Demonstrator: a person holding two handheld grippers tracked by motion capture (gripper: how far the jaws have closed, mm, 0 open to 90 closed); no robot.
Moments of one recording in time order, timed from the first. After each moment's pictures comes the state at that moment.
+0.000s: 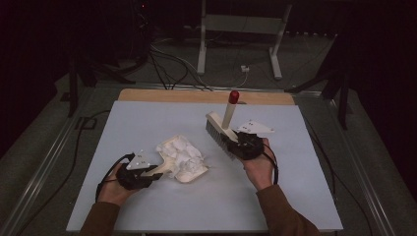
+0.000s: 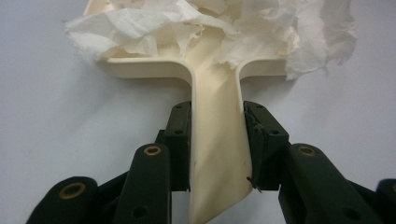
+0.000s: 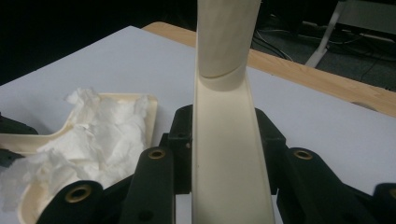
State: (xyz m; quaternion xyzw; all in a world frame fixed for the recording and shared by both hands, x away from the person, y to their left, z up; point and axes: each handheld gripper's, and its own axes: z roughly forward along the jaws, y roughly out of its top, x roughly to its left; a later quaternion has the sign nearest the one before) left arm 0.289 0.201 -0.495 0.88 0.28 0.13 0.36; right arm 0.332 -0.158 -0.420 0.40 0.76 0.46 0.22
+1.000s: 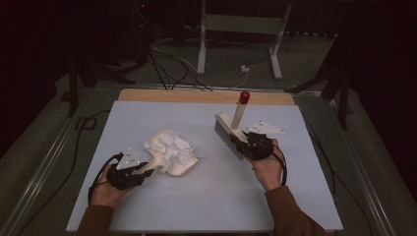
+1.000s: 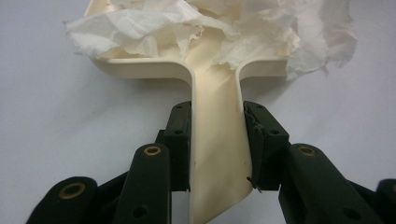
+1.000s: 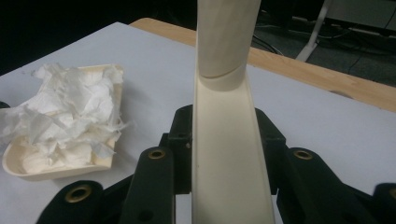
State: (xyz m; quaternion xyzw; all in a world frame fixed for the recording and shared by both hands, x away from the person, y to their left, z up) left arm 0.282 0.221 -0.491 0.86 0.33 0.17 0.36; right arm 0.331 -0.183 -0.421 0.41 0.76 0.45 0.22
